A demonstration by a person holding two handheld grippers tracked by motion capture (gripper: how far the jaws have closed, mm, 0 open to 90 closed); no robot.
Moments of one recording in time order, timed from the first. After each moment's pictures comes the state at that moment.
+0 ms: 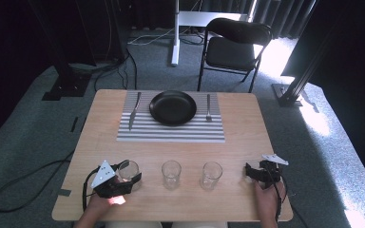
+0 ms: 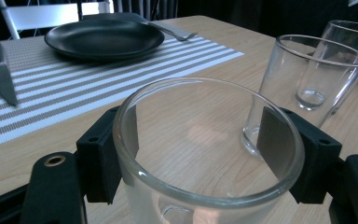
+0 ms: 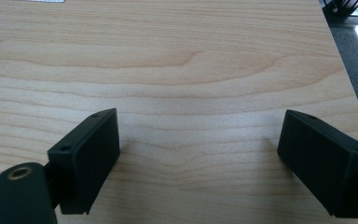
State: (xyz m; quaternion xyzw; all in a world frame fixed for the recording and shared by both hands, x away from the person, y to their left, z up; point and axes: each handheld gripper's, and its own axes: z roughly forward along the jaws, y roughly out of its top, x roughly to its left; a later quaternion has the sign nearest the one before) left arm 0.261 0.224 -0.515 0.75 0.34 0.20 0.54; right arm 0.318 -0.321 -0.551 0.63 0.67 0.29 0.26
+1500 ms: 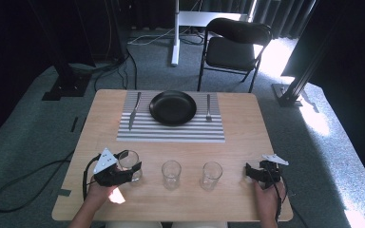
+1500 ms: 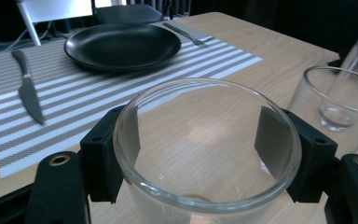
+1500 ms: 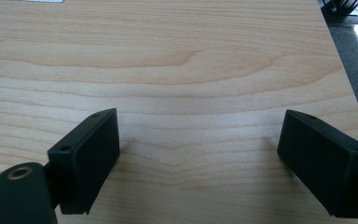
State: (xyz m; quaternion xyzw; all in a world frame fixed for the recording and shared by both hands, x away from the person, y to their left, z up) left arm 0.285 0.219 -0.481 0.76 0.36 0.22 0.50; right arm 0.318 -0.321 -0.551 0.63 0.67 0.29 0.26
